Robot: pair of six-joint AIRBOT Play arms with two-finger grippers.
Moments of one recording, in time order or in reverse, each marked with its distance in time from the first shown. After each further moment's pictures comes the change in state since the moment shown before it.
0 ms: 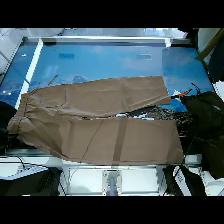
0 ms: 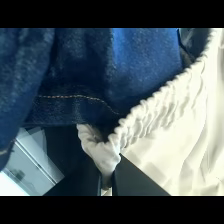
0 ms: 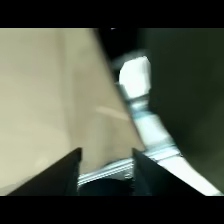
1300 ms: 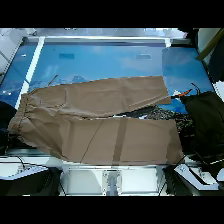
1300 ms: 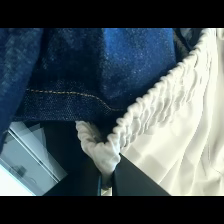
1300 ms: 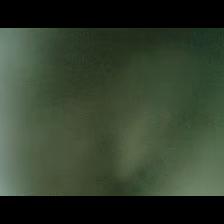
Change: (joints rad) left arm 0.000 0.003 0.000 0.015 -0.016 -0.001; right arm -0.522 -0.298 -0.195 0.157 -0.135 -0.343
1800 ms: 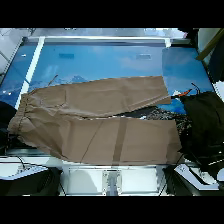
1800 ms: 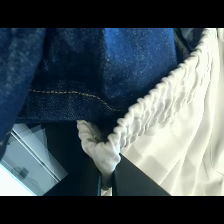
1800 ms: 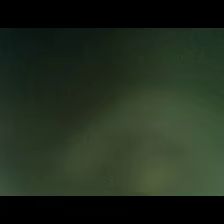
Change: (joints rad) left arm 0.000 0.000 0.000 0.002 0.011 0.004; right arm 0.000 -0.002 -0.064 0.094 -0.003 -0.022
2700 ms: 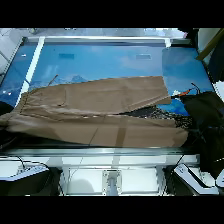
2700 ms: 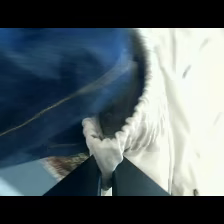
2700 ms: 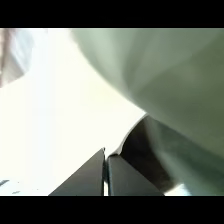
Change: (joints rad) left arm -0.057 0.013 0.185 -0.076 -0.071 0.000; right arm 0.149 0.018 0.293 0.353 0.101 0.019
